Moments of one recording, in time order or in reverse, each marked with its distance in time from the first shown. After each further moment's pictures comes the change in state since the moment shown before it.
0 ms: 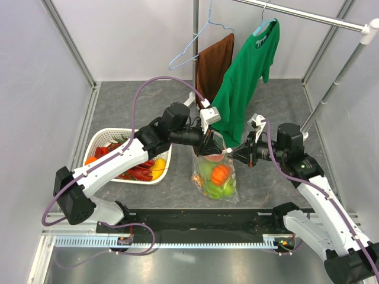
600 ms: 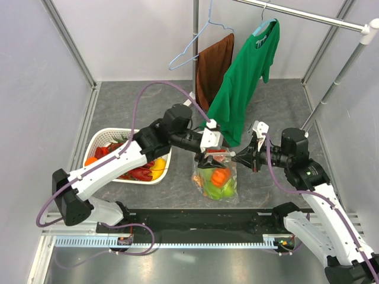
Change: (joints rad) left arm -0.067 -0.028 0.057 -0.028 0.223 0.602; right arm 0.002 -0.087 0.008 -0.103 -0.005 -0.249
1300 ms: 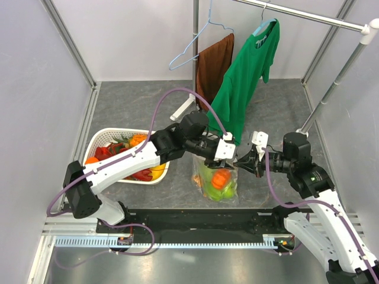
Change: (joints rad) left arm -0.091 0.112 0.022 -0.009 -0.104 0.136; right arm 0.016 -0.057 0.008 -0.108 -0.034 -0.227
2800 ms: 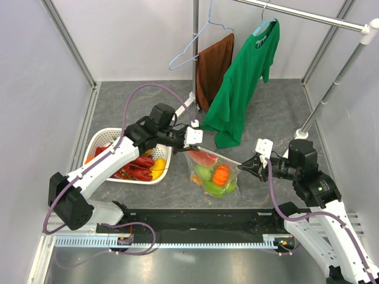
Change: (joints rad) left arm 0.321 -0.127 -0.154 -0.217 -0.011 0.165; right arm 0.006 -0.097 0.009 -0.090 0.051 -0.084
